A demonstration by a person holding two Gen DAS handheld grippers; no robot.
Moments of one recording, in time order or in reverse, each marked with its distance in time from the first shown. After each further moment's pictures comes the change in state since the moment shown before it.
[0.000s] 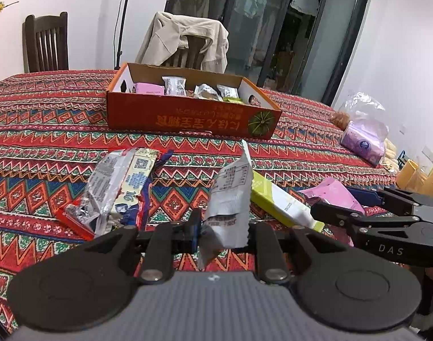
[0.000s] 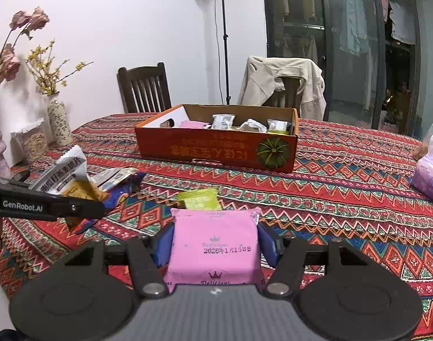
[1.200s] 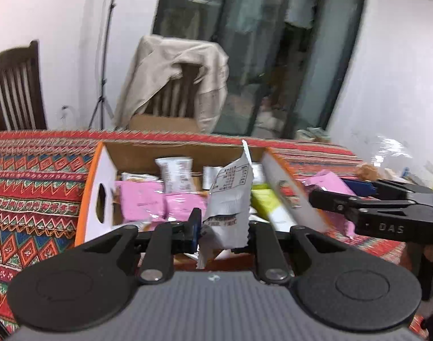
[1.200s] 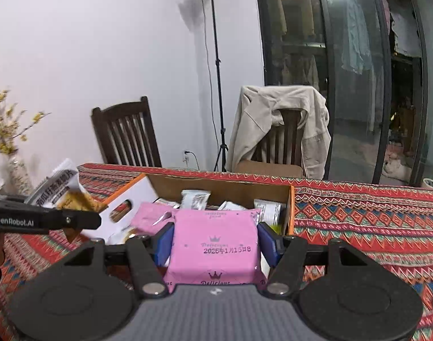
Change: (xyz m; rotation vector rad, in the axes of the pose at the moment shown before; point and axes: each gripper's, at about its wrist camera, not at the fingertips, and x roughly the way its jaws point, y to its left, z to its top) left arm 0.152 0.047 0.188 0.040 -0.045 -0.018; right arm 0.154 -0.080 0.173 0.026 -0.071 0.011
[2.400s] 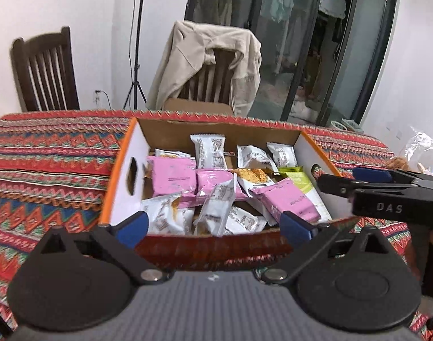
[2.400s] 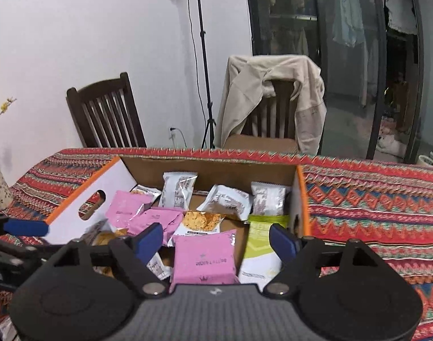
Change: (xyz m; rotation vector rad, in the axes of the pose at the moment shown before) left arm -0.027 -0.004 -0.024 -0.031 0.029 0.140; right arm 0.040 0.004 -0.004 0.030 0.076 -0.056
